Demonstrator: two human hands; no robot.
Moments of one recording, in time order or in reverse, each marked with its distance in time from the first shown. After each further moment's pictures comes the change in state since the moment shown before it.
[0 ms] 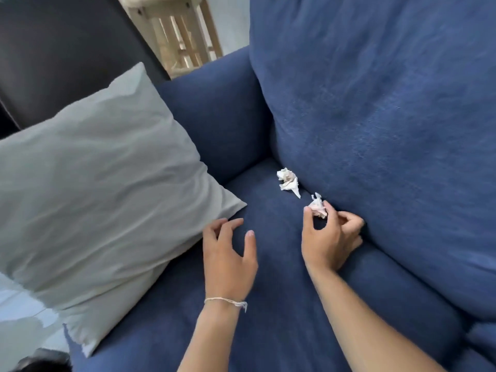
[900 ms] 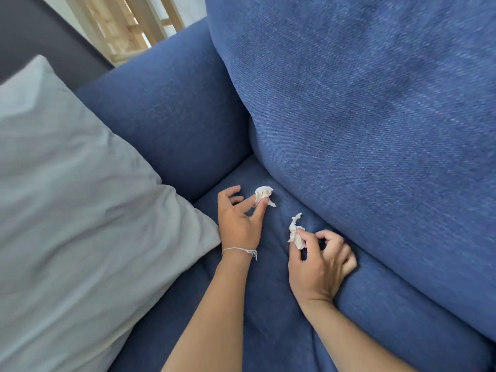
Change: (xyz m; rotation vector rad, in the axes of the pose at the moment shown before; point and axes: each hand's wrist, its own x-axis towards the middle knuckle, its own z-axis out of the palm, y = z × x) left_hand 0.124 -0.029 0.130 -0.064 -0.104 0.065; right_hand -0.009 0.041 0.045 -0.272 0.081 -0.258
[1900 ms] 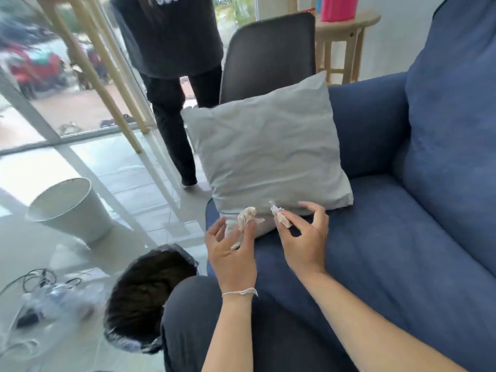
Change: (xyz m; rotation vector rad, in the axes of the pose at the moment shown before) left_hand -0.242 -0.004 -0.288 -0.334 0.758 -0.307; right_hand -0.154 -0.196 -0.135 0.849 -0.524 -0.402
